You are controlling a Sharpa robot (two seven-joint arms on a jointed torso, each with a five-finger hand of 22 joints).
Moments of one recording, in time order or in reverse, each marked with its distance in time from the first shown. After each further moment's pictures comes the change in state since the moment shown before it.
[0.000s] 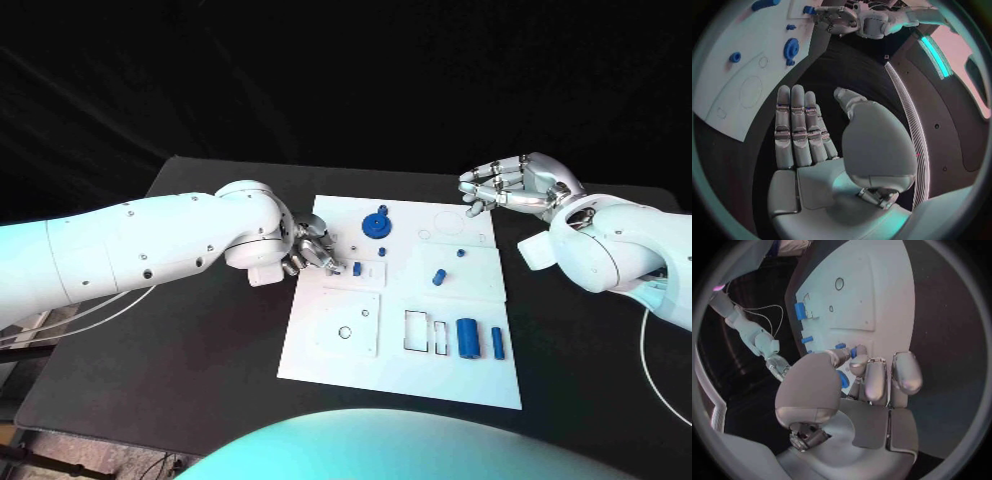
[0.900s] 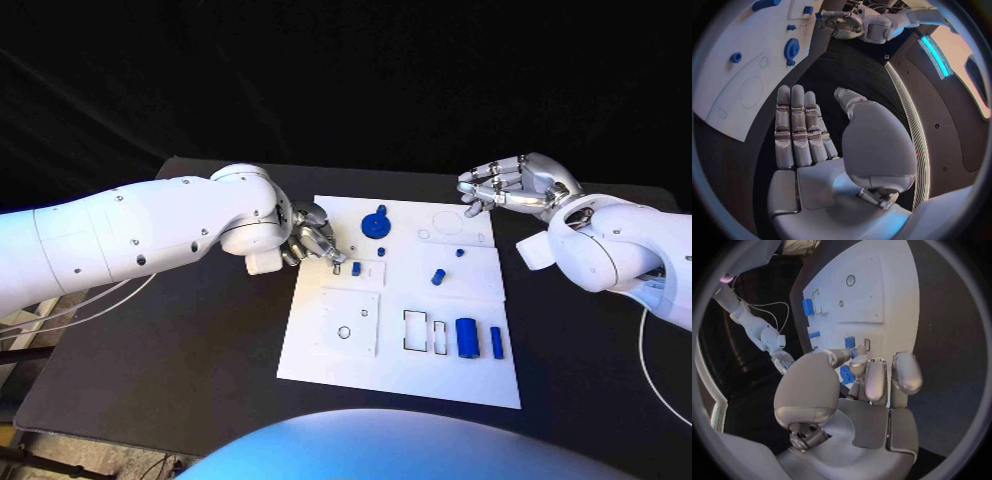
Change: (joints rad) left arm 0.028 0.000 0.030 -0.004 0.037 0.052 -0.010; left_hand -0.024 -0.023 0.072 -0.034 -0.003 -0.016 0.002 0.027 0.006 0.000 0.000 0.000 -0.005 0.000 0.000 0.000 0.000 0.000 0.000 0.000 0.000 -0.001; right arm -0.001 0.002 0.000 -0.003 0.000 0.003 -0.001; right_hand 0.000 0.000 -0.006 0.006 0.000 0.000 0.000 0.000 0.001 0.000 0.000 0.000 -0.001 0.000 0.000 0.000 0.001 0.000 0.000 0.000 0.000 -0.003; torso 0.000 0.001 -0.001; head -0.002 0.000
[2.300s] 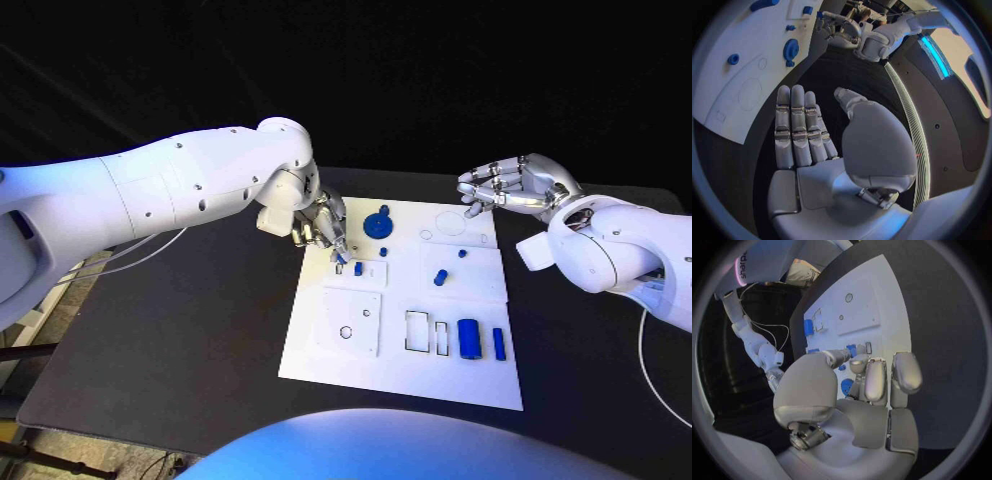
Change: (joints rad) left arm 0.121 0.215 -0.047 -0.293 0.045 0.464 -0.031; left_hand -0.049 -0.001 0.002 -0.006 -0.001 0.016 0.004 -0.009 -0.007 -0.004 -0.003 -0.020 -0.024 0.000 0.000 0.000 -0.001 0.000 -0.005 -0.005 -0.004 0.004; right arm -0.001 0.011 0.000 -0.006 0.000 -0.001 0.001; right_hand 0.000 0.000 -0.003 -0.003 0.000 -0.003 0.003 0.000 0.001 0.000 0.000 0.000 0.000 0.000 0.000 -0.004 0.000 0.000 0.000 0.000 -0.004 -0.002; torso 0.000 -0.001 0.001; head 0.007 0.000
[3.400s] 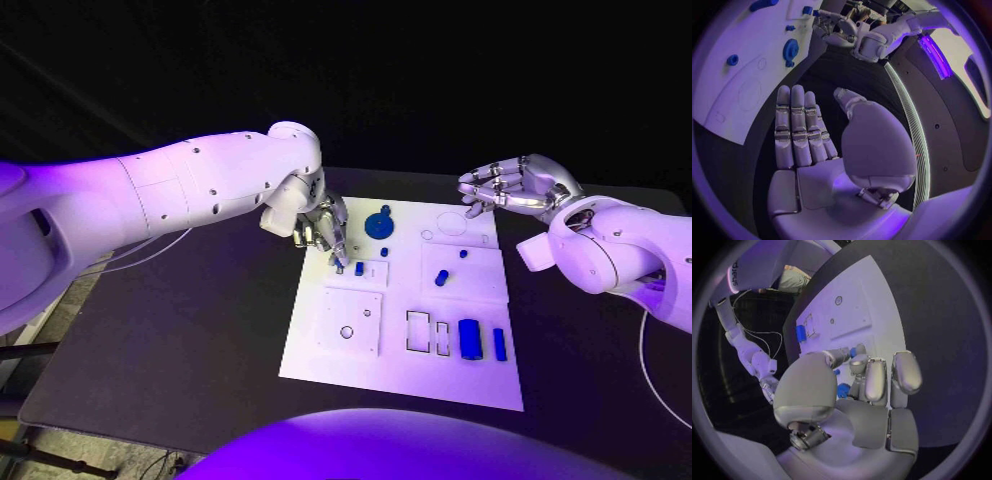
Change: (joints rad) left arm 0.000 0.038 -0.024 -0.044 -0.062 0.049 0.017; left_hand -0.007 -0.007 -0.005 -0.005 0.001 0.011 -0.002 -0.012 0.000 0.006 0.001 0.000 0.017 0.000 0.000 0.000 0.000 0.000 0.000 0.000 0.005 0.007; right arm -0.001 0.003 0.000 0.000 0.000 -0.001 0.001; right_hand 0.005 0.005 -0.003 0.003 0.000 0.000 0.000 0.000 0.000 -0.004 0.004 0.000 -0.001 0.000 0.000 0.000 0.000 0.000 0.000 0.000 0.000 -0.002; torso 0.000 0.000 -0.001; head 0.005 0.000
